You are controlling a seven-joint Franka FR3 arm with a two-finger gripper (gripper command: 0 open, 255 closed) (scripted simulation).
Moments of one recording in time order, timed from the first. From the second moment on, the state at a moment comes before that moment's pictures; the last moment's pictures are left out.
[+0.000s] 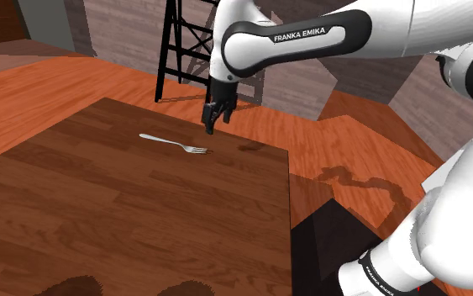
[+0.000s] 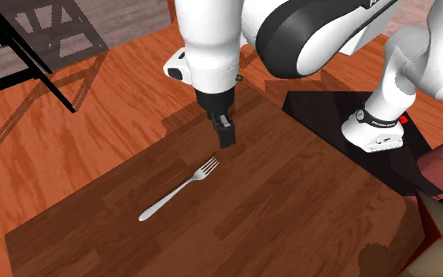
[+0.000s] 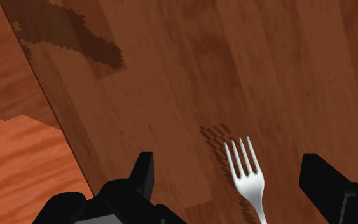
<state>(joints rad) 0.18 0.22 0.18 -1.79 -0.06 1.96 0.02</state>
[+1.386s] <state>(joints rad) 0.26 0.56 0.20 -1.53 -0.14 2.04 0.02</state>
